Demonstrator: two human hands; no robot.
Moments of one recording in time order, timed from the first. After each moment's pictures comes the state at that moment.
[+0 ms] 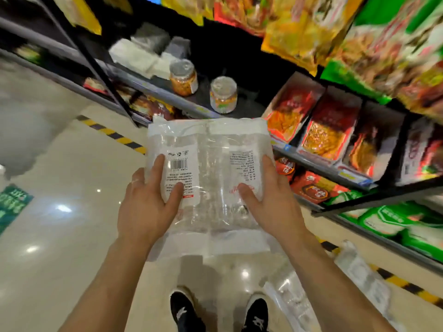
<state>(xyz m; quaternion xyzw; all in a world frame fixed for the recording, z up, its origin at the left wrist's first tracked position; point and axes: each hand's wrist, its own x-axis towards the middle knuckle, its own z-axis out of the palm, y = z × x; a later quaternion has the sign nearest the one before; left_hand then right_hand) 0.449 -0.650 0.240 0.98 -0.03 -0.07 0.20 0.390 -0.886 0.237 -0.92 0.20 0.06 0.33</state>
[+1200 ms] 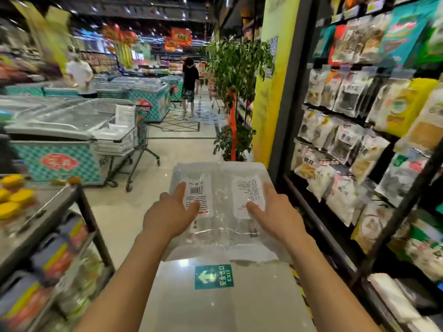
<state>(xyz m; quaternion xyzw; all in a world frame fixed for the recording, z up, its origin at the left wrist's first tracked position) 0.317 0.003 0.739 0.90 0.39 0.13 0.15 0.484 -0.180 0.733 -0.91 -0.34 0.01 0.25</state>
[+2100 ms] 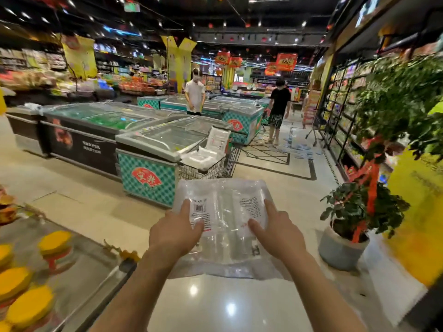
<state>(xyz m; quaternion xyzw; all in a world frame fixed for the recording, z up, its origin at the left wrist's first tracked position) 0.430 0.669 0.713 0.79 0.59 0.15 0.06 0.644 0.581 0.719 -0.82 -0.52 0.02 0.22</state>
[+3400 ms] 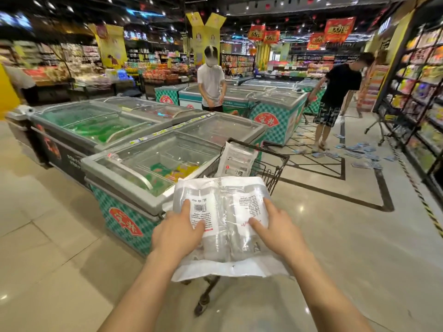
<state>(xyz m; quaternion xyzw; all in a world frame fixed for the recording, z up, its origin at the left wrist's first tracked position) 0.829 1.534 0.699 0.74 0.66 0.09 0.05 1.072 1.499 0.673 -0.76 -0.60 0.08 0.23</state>
